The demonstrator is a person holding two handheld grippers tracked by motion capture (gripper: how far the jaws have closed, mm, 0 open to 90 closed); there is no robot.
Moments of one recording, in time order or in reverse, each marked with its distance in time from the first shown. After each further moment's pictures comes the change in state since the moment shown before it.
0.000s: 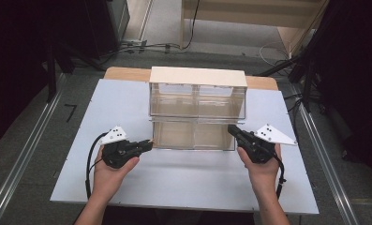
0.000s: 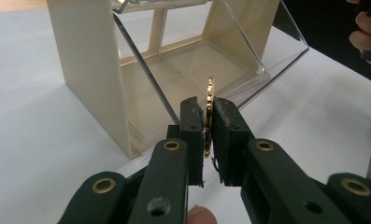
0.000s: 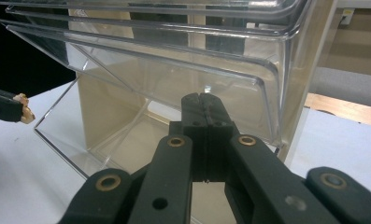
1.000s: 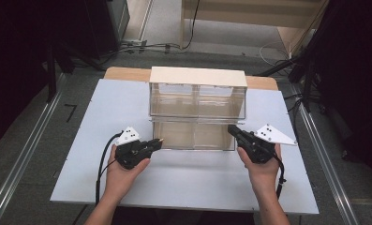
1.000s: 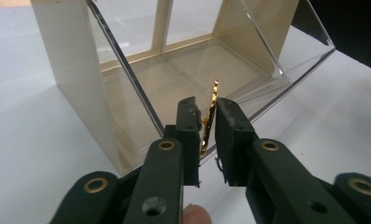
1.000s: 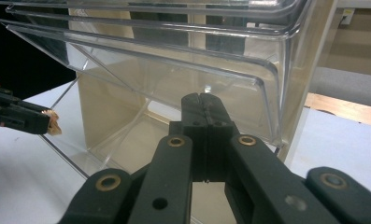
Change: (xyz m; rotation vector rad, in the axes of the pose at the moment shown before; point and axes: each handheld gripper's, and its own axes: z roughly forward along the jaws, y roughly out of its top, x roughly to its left) left arm -0.010 -0.003 0.029 -0.004 0.052 -0.005; right arm 0.000 0.000 0.000 0.000 0.001 0.000
